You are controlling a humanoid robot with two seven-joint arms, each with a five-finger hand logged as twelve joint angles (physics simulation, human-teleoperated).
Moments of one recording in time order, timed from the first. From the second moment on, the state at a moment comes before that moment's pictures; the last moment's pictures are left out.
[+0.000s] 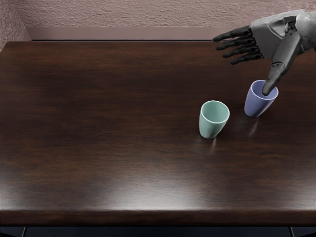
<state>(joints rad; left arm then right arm) -0.05 0.00 0.06 -0.29 -0.16 0.07 -0.03 1.66 -1.02 0.06 1.43 0.12 0.61 -0.61</state>
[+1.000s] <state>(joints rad) -0.05 0.00 0.06 -0.29 -0.16 0.07 -0.03 1.56 -0.73 -0.15 1.63 -0.47 -0.11 -0.61</state>
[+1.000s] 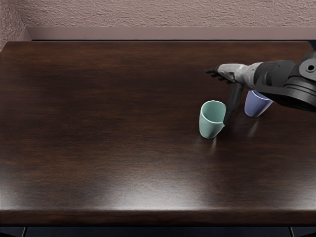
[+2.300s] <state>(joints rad) -0.05 0.00 0.06 -0.29 -0.16 0.07 -0.03 1.40 -0.64 -0.19 1.69 -0.59 -0.40 -0.61</state>
